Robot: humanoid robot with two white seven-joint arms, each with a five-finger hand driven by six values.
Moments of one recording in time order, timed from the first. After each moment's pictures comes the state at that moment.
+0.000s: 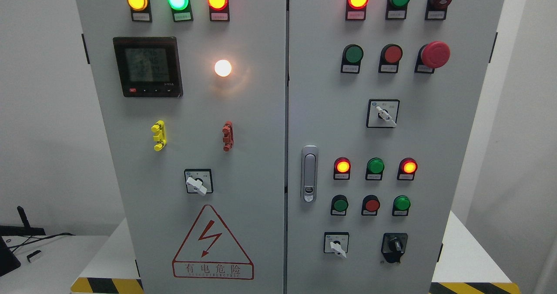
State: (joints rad) left arm -0.04 -0.09 0.08 0.06 0.00 -0.16 0.06; right arm 0.14 0.02 0.00 -0.19 -0.12 -0.08 -0.04
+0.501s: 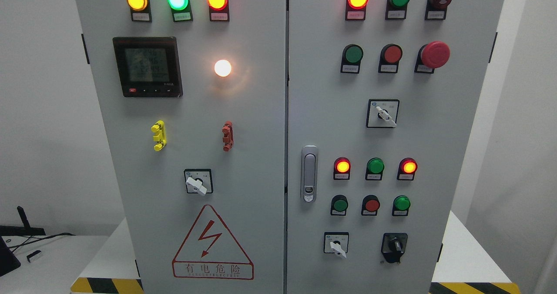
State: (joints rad) left arm -0.04 -0.09 0.08 0.06 0.00 -0.16 0.06; right arm 0.14 0.01 0.00 -0.20 -0.12 -0.08 -0.03
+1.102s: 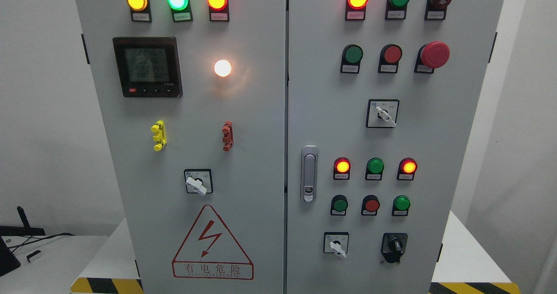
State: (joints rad) left arm -0.04 -0.09 0.08 0.06 0.00 -0.16 0.06; right arm 0.20 0.00 0.00 -0.27 -0.12 -0.07 -0.02
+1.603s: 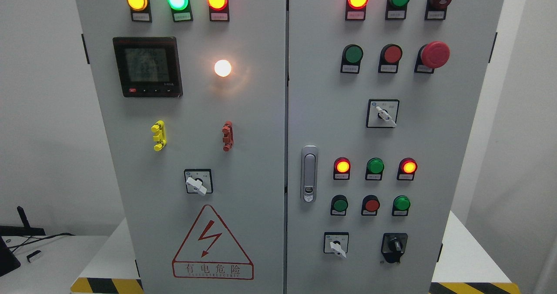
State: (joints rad) left arm -0.04 -0.09 0.08 0.06 0.00 -0.16 0.06; right arm 0.38 0.00 0.00 -0.50 -0.12 -0.06 -0.01
